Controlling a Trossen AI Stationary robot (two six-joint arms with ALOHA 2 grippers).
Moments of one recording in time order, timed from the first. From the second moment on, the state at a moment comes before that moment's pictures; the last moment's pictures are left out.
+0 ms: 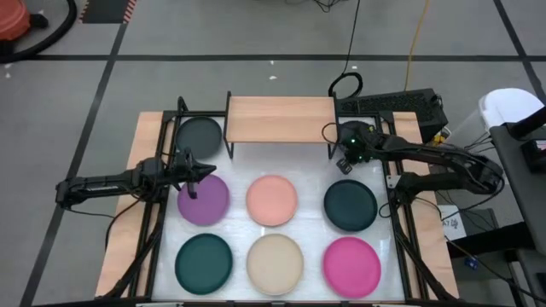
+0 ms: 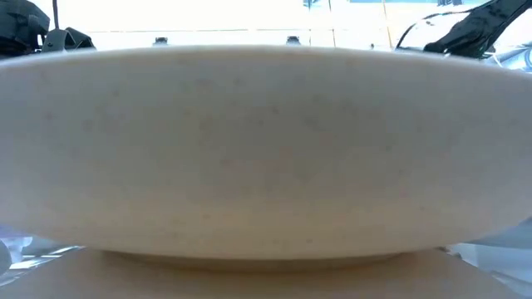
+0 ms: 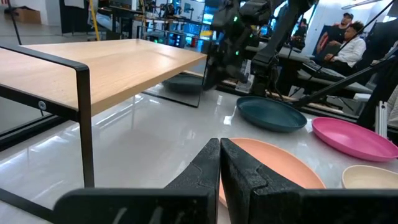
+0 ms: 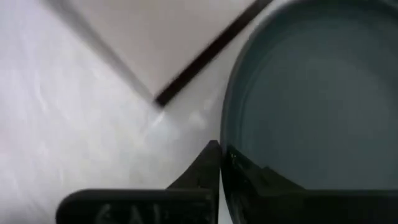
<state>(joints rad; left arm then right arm) 0.15 0.12 0.01 0.06 -0.06 -0.19 -0.61 1.08 0.50 -0.49 0.14 0.18</state>
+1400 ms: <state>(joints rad) 0.15 0.12 0.01 0.06 -0.06 -0.19 -0.38 1.44 1.10 -0.41 0.08 -0.20</state>
